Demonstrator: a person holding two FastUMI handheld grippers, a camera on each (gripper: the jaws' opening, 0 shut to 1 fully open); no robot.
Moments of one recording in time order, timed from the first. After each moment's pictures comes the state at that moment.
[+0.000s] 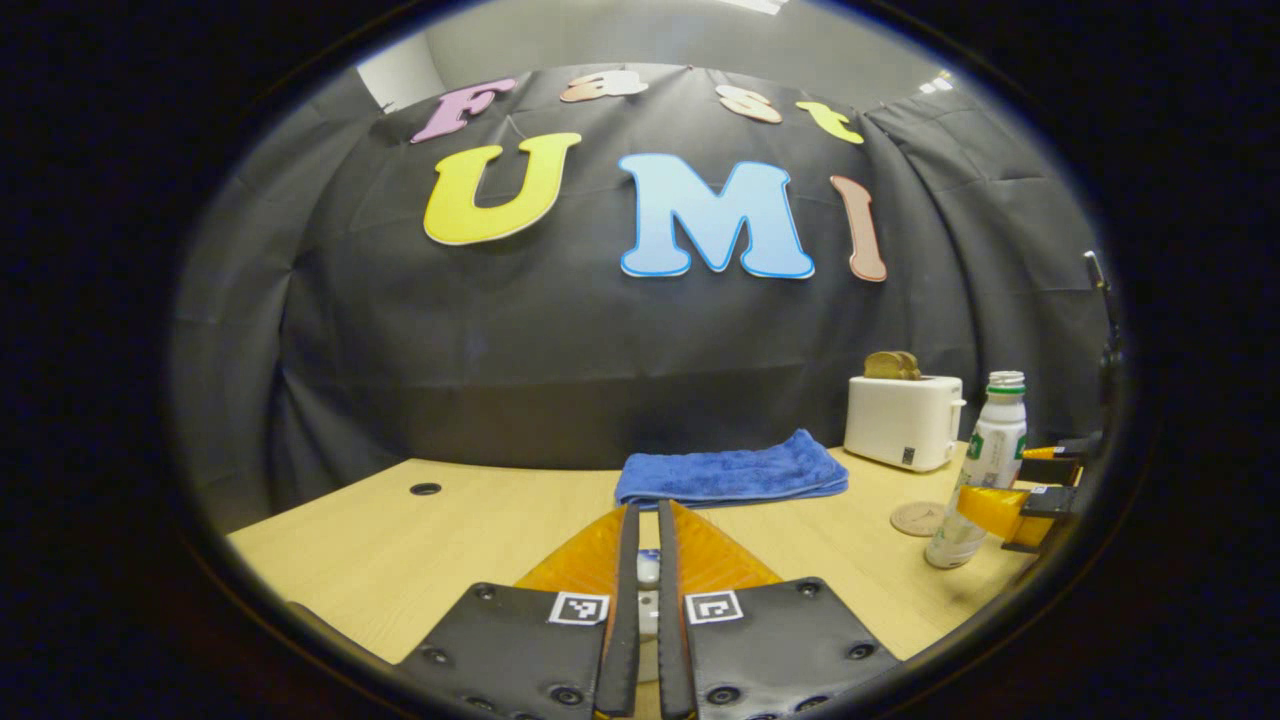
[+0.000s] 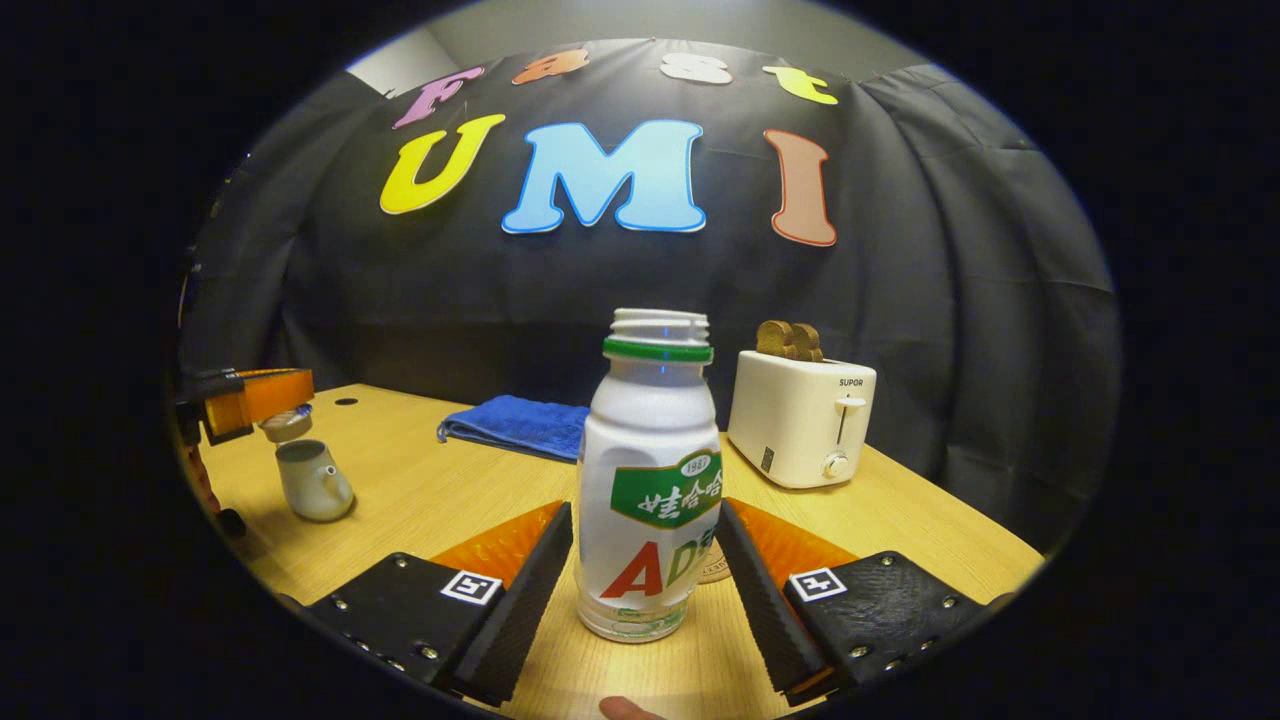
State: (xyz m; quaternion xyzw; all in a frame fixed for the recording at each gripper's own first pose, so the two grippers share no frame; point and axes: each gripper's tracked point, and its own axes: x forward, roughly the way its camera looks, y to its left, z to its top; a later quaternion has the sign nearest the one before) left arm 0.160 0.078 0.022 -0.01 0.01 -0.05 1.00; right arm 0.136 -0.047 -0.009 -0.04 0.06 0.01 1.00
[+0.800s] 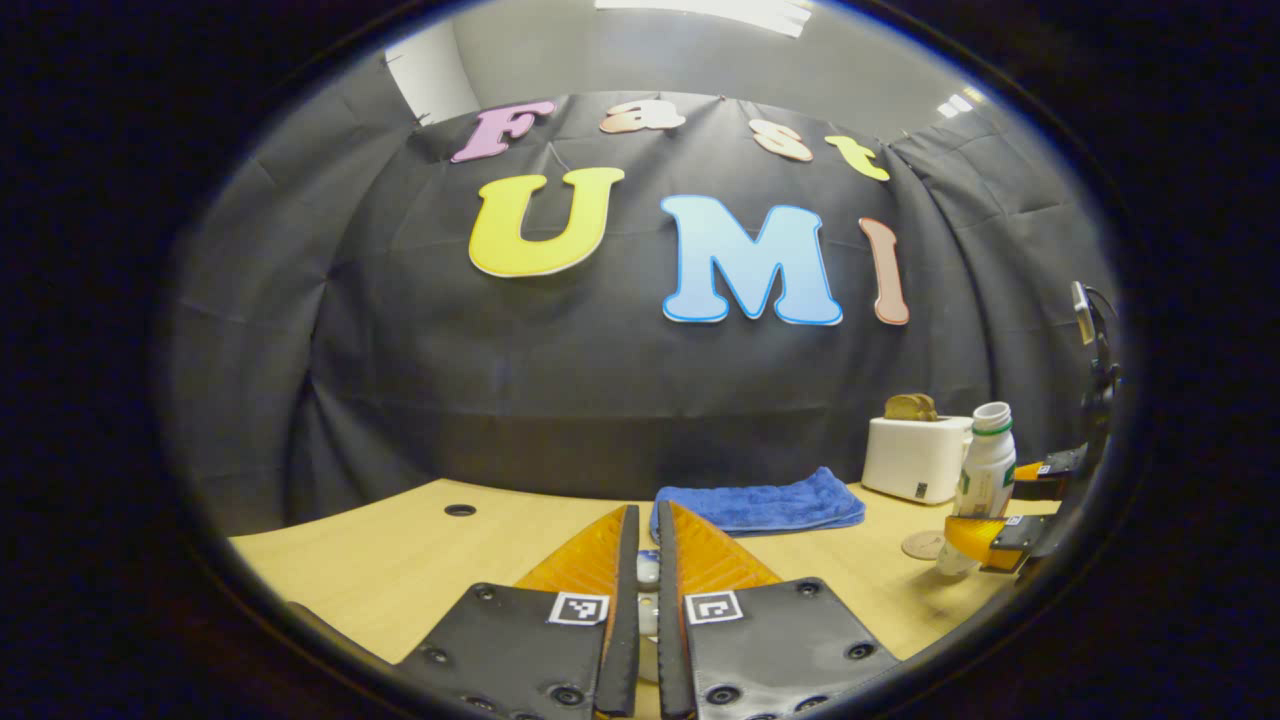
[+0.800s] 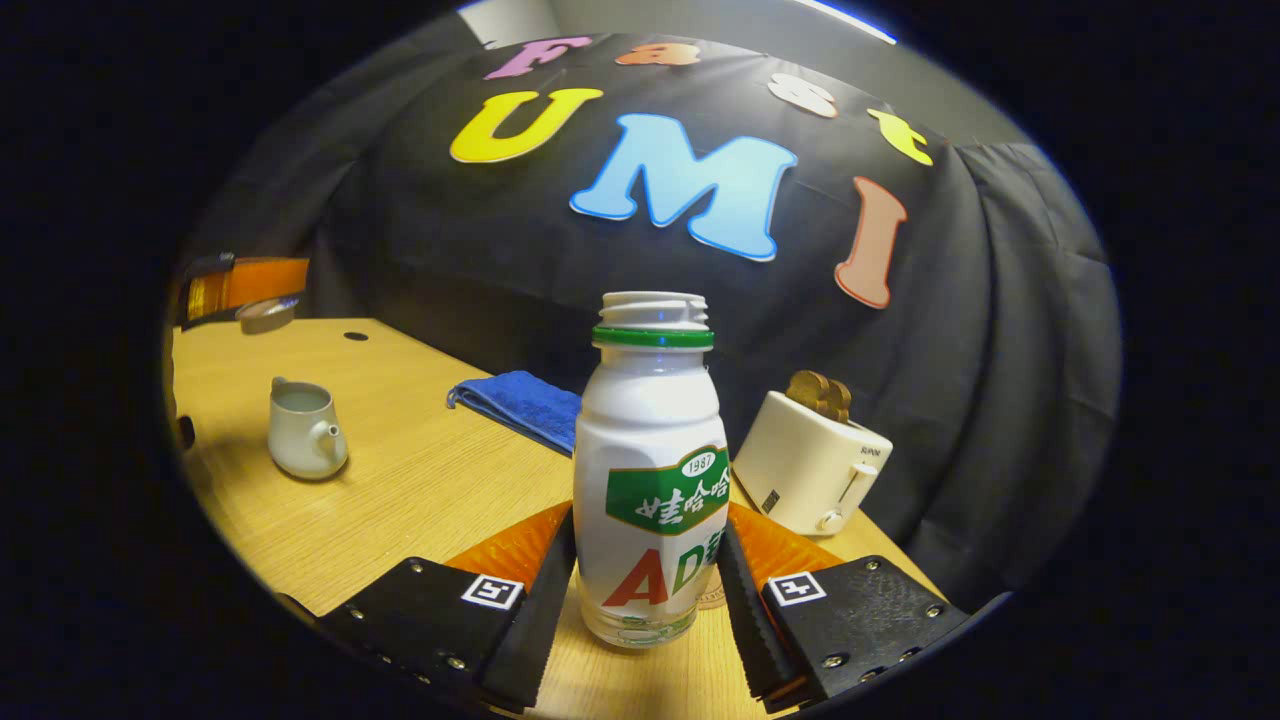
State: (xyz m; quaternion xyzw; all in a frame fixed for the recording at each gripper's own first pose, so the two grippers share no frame) left arm 0.135 0.130 0.062 -0.03 -0.05 -0.01 1.00; right arm 0.139 -0.001 0.015 -0.21 0.04 0.03 0.98
